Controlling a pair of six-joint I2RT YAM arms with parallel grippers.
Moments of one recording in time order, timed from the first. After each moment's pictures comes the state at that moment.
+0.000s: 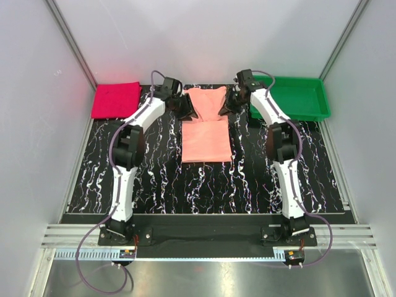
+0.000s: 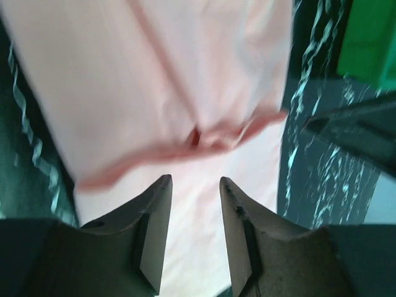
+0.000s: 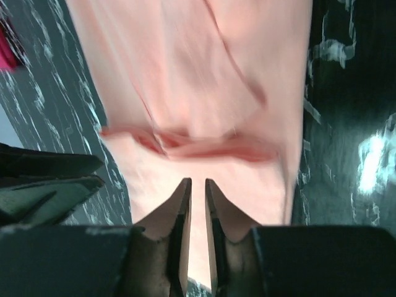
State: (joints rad) left arm -0.32 2.31 1.99 -0.57 0.37 -0.60; right arm 0.27 2.52 2.38 -0.84 -0.41 0.58
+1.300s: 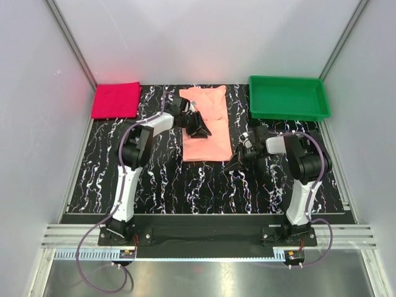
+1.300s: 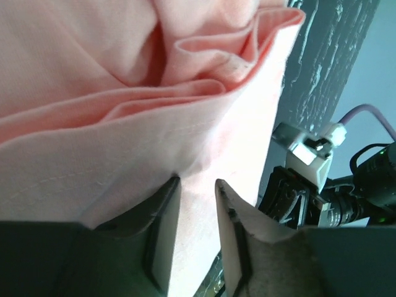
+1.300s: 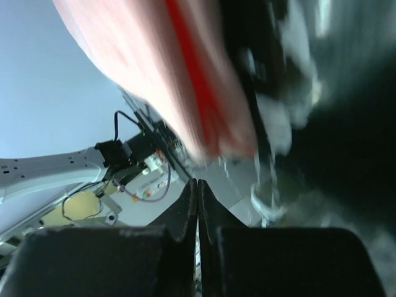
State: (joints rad) left arm -0.37 2.35 1.72 -0.30 0.67 -0.75; right arm 0.22 1.99 0.97 -0.19 -0.98 0.63
